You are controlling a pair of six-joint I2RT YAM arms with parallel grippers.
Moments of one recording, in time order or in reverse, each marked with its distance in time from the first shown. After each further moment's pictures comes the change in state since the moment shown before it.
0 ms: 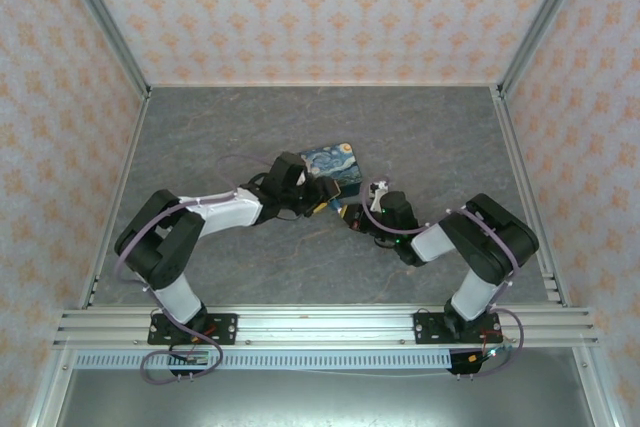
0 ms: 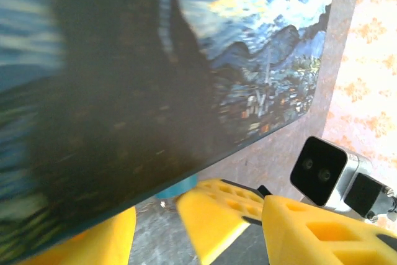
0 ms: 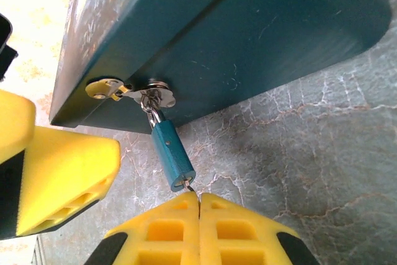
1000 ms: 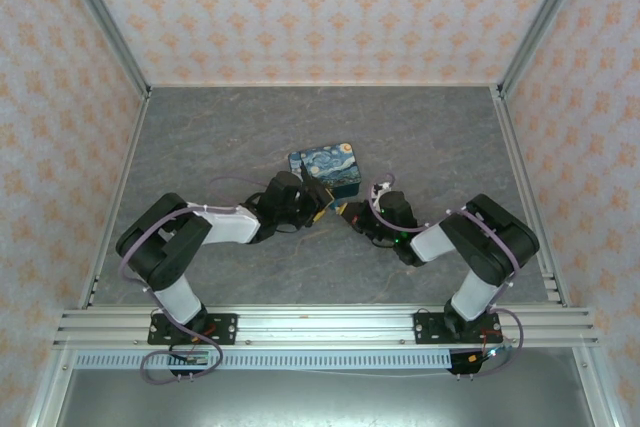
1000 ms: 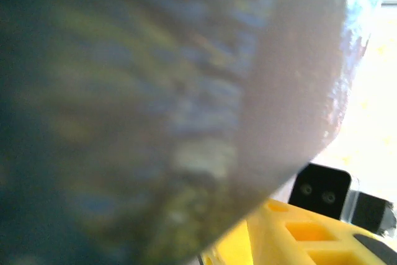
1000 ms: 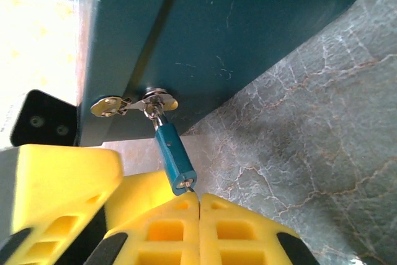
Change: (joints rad) left arm -0.055 0.070 -0.130 0.286 -0.105 -0.211; right arm 0.006 -0.019 0.007 -0.010 -0.008 0.246
